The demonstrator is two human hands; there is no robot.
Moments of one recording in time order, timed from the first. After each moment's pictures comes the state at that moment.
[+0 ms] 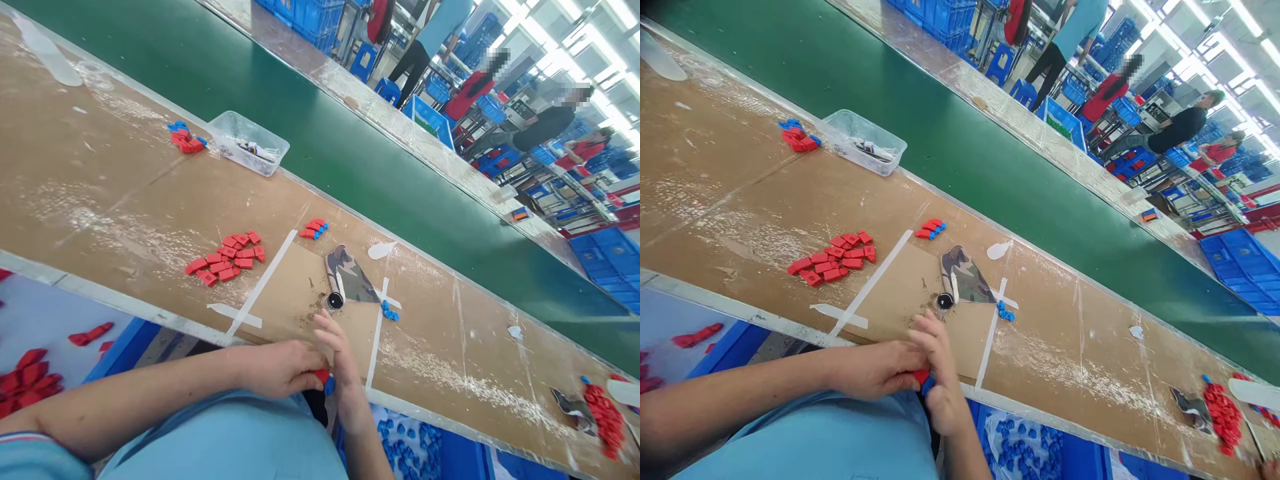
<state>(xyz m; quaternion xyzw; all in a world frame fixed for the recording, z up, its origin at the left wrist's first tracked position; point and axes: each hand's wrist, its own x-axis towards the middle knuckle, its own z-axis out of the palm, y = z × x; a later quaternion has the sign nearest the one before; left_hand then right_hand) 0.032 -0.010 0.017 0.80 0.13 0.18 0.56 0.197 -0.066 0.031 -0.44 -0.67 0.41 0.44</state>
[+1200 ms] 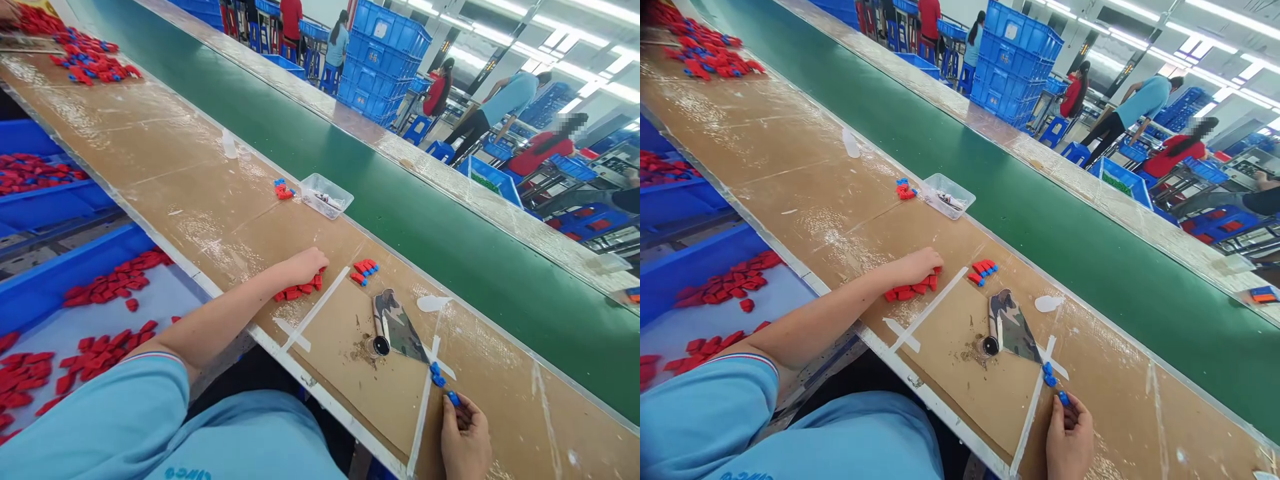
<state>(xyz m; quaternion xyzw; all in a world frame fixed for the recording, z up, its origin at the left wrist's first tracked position) -0.059 0.134 0.033 0.85 0.50 0.10 0.16 0.347 -0.040 -0.031 -0.82 -0.41 0.14 0.38</state>
